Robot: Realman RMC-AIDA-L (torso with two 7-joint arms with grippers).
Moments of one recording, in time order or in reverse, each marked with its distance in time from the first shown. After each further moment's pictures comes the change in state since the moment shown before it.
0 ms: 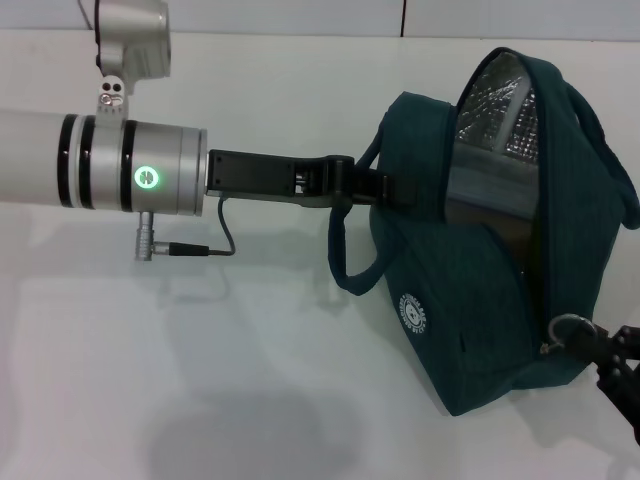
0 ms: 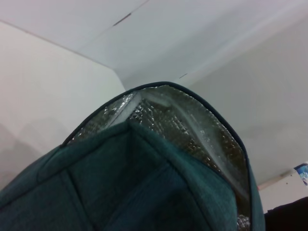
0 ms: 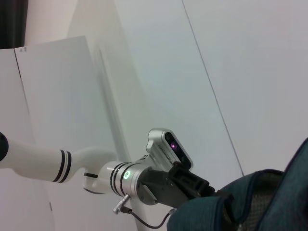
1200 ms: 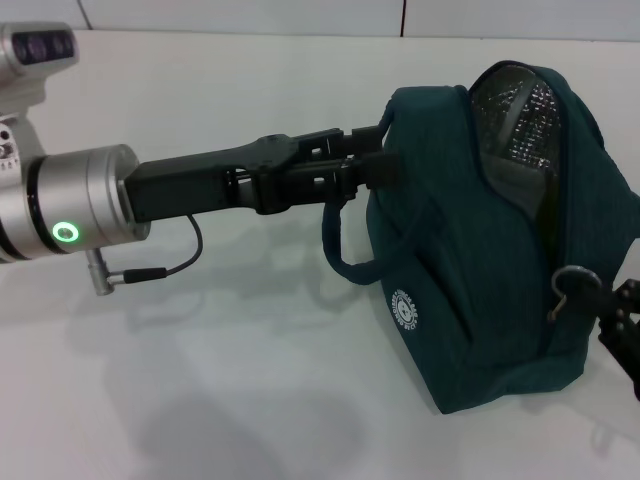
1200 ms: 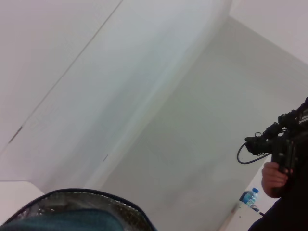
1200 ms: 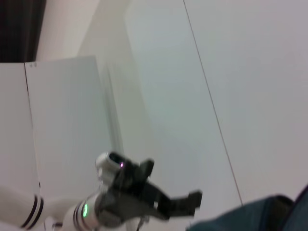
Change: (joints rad) left arm 0.173 0.003 0.043 0.006 -0.327 0.183 0.471; right arm 0.043 0.015 0.063 -0.021 0.005 -0.023 -0.015
